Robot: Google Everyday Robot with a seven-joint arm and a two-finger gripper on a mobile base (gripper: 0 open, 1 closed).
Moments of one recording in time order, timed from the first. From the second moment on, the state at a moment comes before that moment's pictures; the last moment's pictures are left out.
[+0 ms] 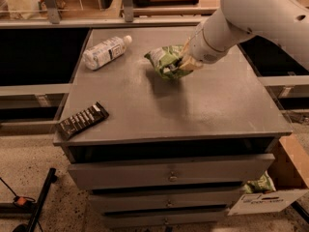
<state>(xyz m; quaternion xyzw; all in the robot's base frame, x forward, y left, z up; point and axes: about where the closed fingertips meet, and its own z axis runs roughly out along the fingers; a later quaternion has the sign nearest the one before) 0.643 -0.096 0.884 -0.67 0.67 -0.05 0.32</state>
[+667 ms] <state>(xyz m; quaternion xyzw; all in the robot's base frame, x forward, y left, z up) 0.629 -0.047 0.907 -0.71 0.60 -0.04 0.35</state>
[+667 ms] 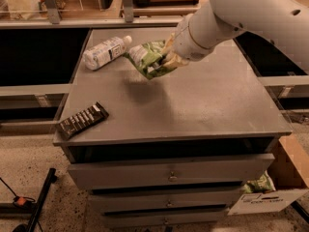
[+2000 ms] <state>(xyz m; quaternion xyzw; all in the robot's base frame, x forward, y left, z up) 0.588 0.017 0.913 -0.77 0.53 -0.02 0.37</state>
